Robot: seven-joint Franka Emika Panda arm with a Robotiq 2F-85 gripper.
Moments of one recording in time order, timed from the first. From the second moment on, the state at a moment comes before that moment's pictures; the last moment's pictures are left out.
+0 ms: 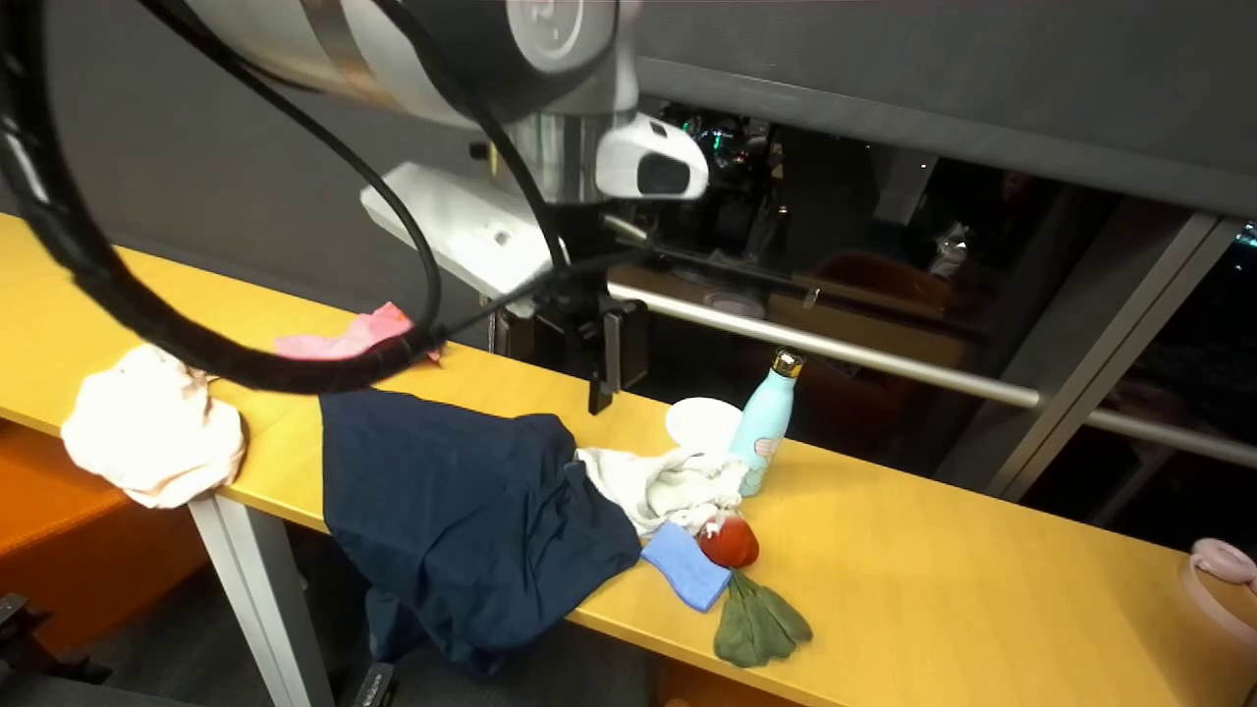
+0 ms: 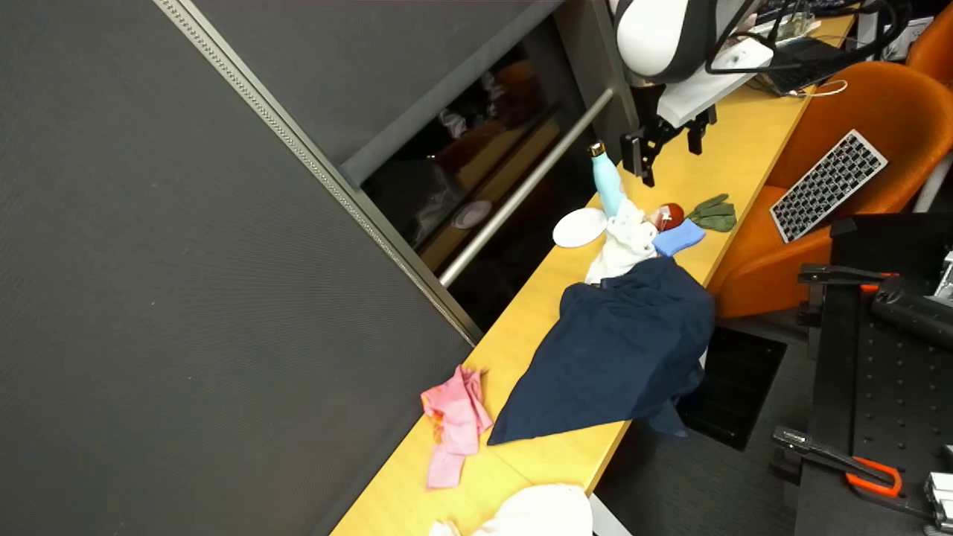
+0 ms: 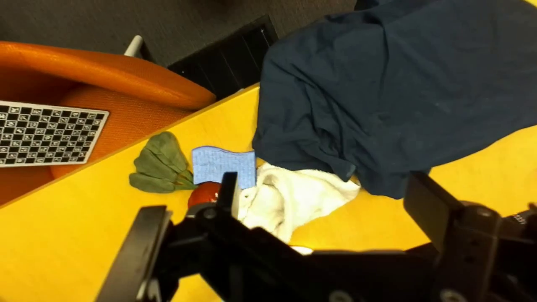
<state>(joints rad) -0.17 0.20 -0.16 -2.24 0.00 2.57 0.23</state>
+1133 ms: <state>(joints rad) -0.13 0.77 -0.16 -1.80 0.06 2.63 0.32</state>
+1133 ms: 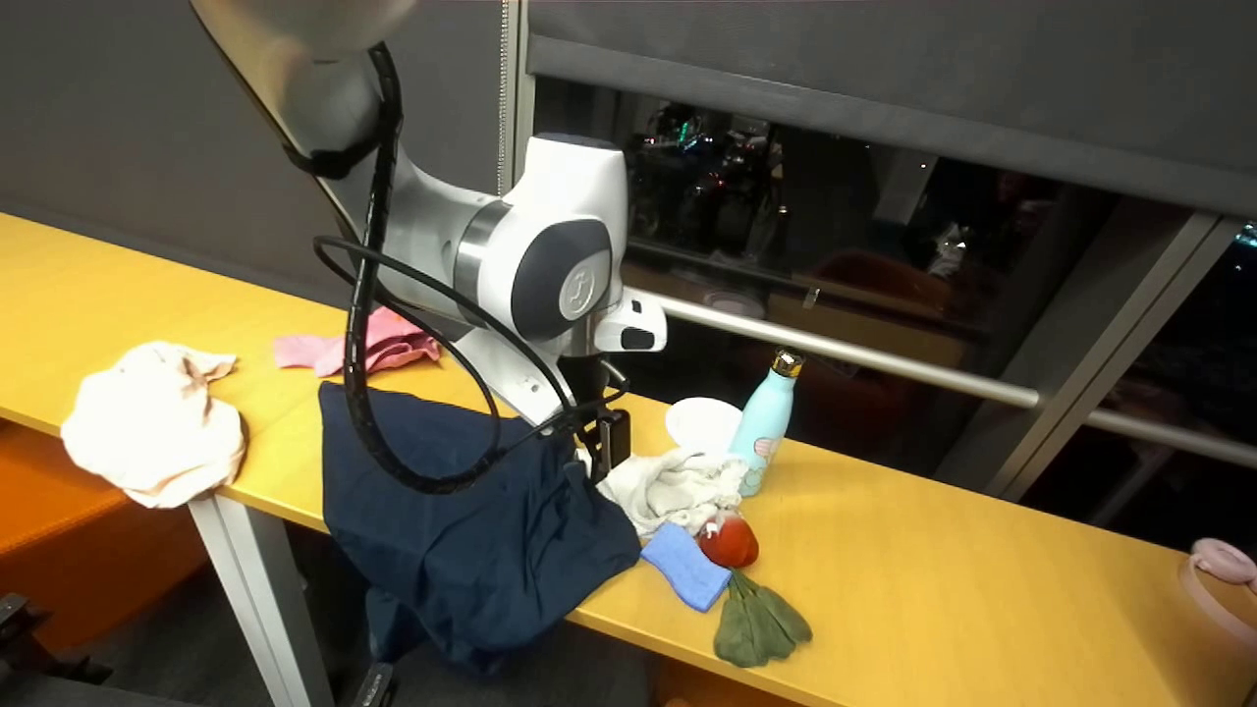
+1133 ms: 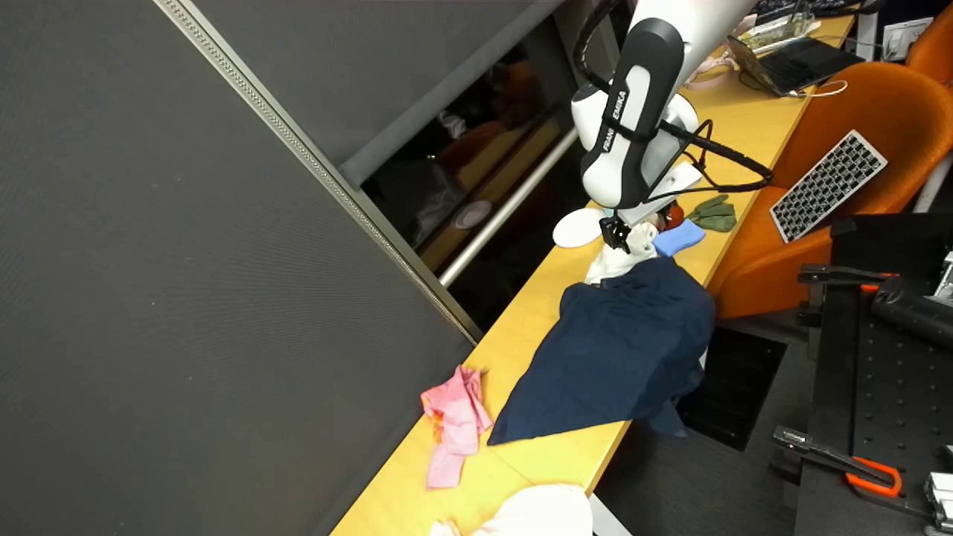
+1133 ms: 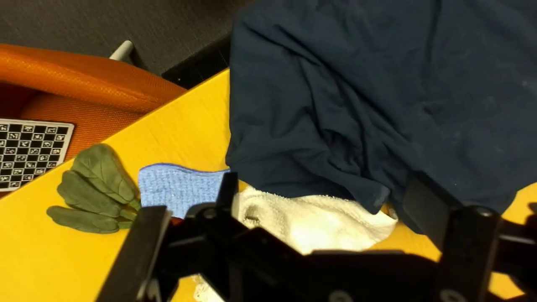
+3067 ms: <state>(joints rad) -0.08 1.48 -0.06 -0.98 0.13 2.70 0.34</state>
